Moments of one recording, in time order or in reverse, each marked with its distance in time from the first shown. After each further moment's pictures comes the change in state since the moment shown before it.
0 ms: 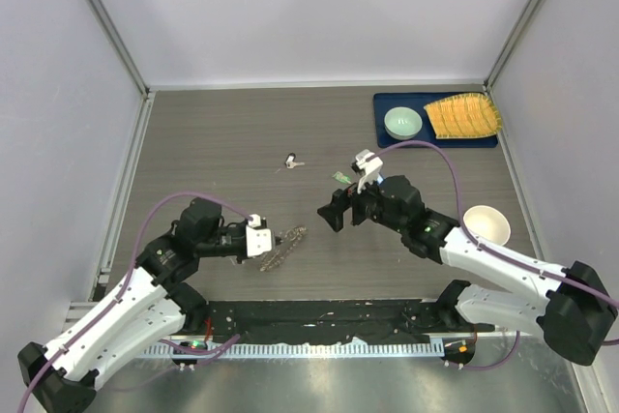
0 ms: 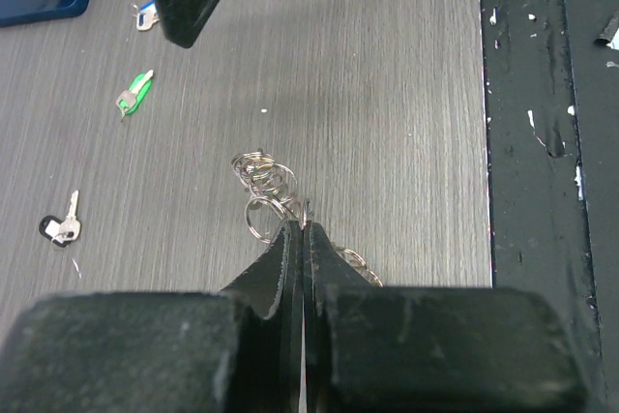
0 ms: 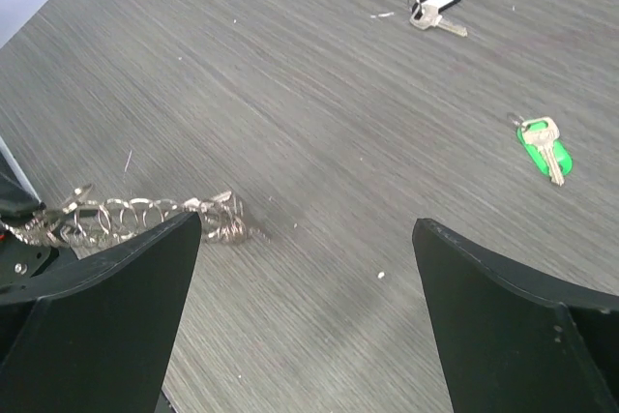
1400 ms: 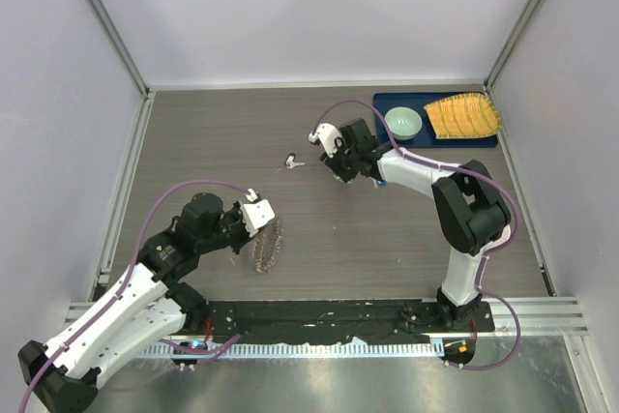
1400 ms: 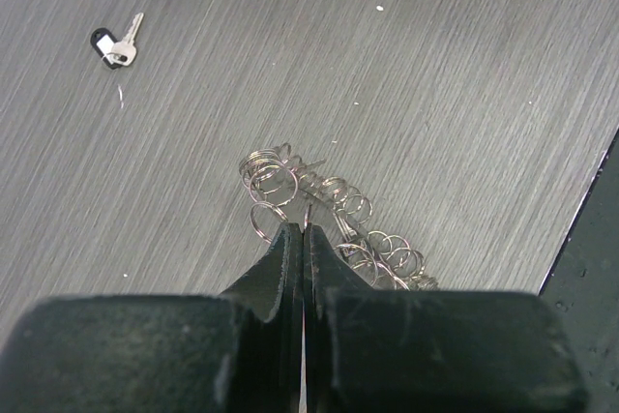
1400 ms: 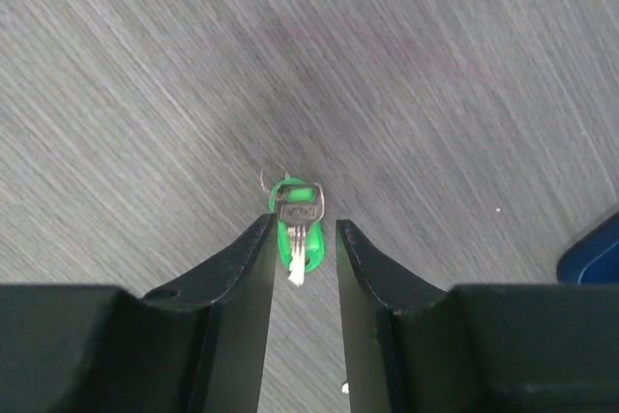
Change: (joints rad) left arm 0.017 0.033 0.039 -0.071 -0.363 -0.212; right arm -0.244 0.806 0.613 -0.315 -0.039 -0.692
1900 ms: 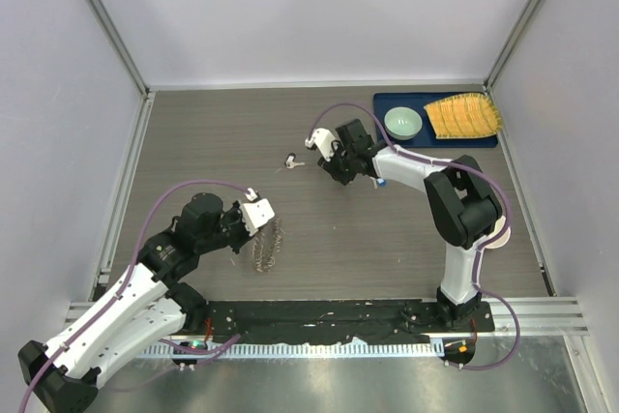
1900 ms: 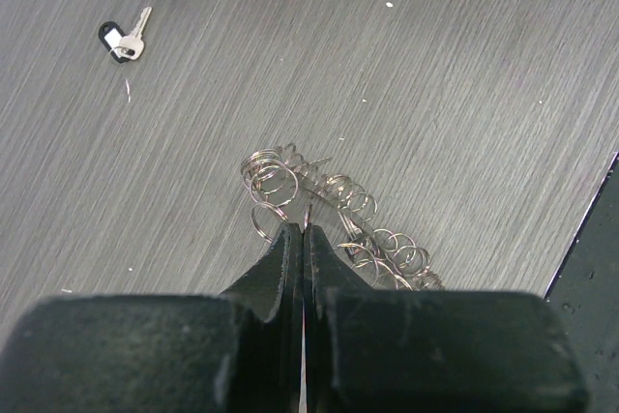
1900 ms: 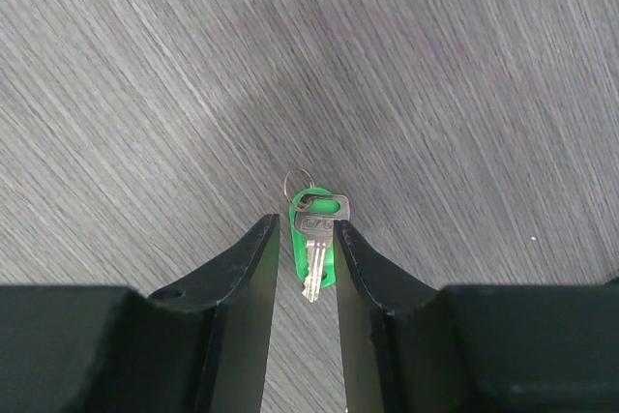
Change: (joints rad) left arm 0.000 0.000 0.000 0.000 -0.024 -0.002; right arm 0.000 0.072 0.058 -0.058 -0.051 -0.072
